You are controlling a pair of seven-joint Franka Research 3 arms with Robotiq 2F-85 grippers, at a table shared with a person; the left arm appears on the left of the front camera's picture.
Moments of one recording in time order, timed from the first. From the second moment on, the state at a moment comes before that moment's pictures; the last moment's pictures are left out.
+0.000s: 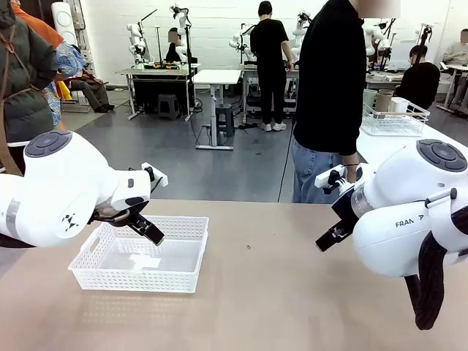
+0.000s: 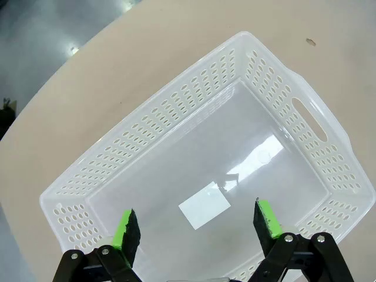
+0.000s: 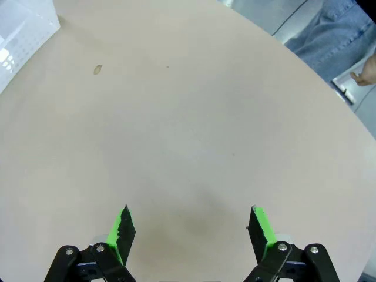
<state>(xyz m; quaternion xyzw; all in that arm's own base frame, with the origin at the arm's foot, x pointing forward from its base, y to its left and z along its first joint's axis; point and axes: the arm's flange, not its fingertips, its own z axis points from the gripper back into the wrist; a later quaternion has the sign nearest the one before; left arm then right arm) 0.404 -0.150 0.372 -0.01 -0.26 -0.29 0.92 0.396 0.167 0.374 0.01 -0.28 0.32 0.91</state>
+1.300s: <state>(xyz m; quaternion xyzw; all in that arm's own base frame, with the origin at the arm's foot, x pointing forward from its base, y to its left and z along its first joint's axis) 0.360 -0.135 0.436 0.01 -0.18 -0.32 0.93 0.354 0.166 0.449 -0.04 -0.25 0.36 0.90</state>
